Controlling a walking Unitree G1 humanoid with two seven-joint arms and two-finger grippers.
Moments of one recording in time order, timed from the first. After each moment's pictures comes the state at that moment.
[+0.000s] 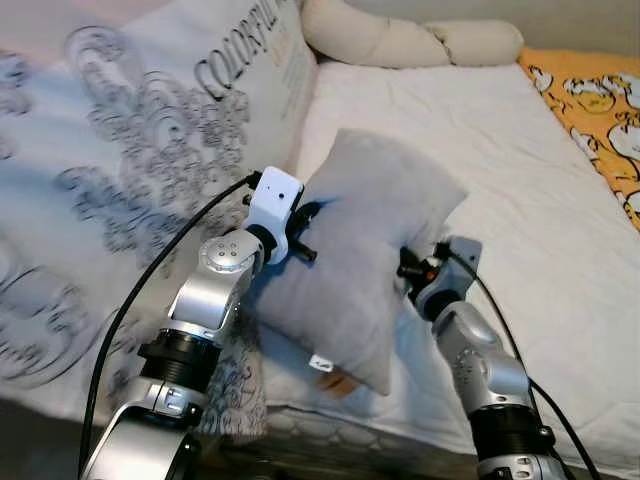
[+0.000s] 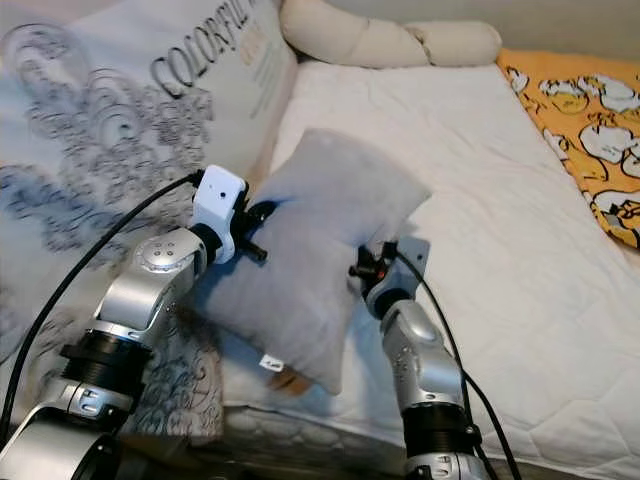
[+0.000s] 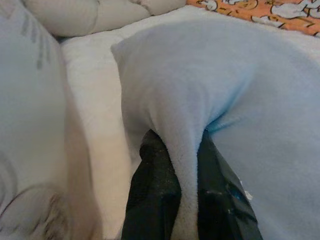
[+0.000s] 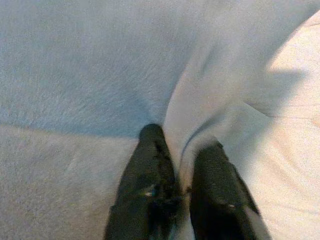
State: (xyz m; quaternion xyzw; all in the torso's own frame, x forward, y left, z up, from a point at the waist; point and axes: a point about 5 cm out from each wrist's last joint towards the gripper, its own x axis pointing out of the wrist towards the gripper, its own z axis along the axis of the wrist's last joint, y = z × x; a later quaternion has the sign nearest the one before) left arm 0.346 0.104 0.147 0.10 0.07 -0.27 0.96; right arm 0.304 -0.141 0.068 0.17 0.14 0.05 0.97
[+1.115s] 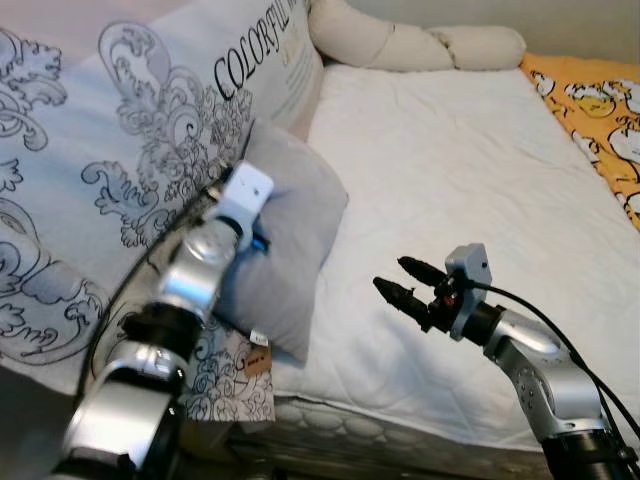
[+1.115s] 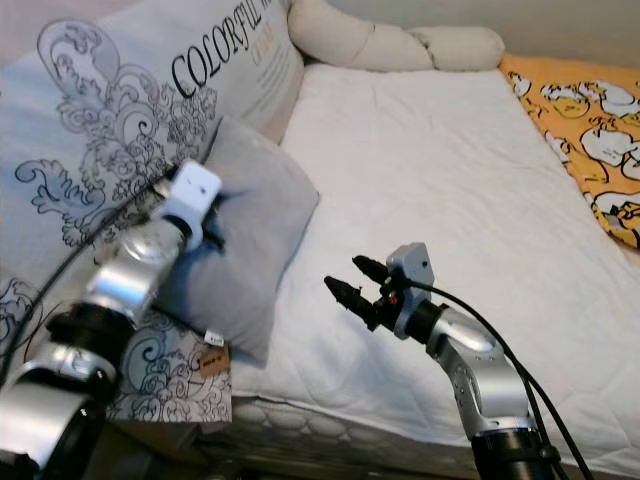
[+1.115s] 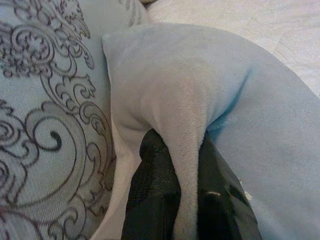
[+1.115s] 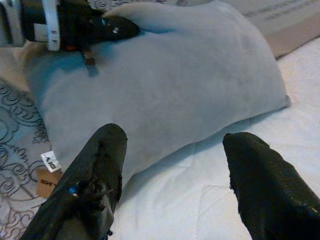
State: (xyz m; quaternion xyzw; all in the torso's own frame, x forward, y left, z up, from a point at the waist) left arm 0.371 0.147 0.135 0.24 0.11 -0.11 0.96; right arm 0.271 -0.163 0.096 0.04 0.09 0.39 0.91
